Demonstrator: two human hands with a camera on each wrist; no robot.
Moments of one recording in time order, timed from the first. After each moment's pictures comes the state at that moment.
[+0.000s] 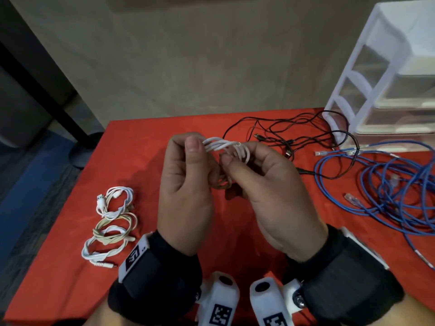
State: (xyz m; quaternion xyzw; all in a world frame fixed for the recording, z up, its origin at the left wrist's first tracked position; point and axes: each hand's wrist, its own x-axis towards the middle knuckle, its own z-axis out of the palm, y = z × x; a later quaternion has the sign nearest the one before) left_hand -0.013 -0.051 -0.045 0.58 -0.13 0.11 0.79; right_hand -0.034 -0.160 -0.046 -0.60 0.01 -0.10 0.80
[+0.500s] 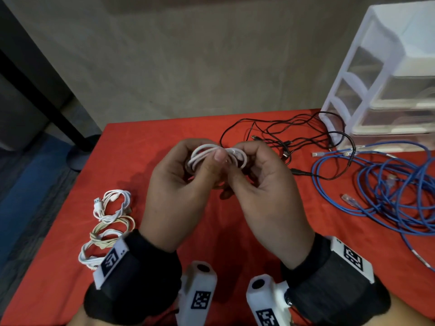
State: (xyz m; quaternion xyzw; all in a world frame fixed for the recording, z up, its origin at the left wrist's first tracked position) left_hand -0.008 -0.033 -0.039 0.68 -0.17 0.08 0.71; right_hand -0.034 -0.161 -0.055 -0.68 -0.04 -0.20 0.71
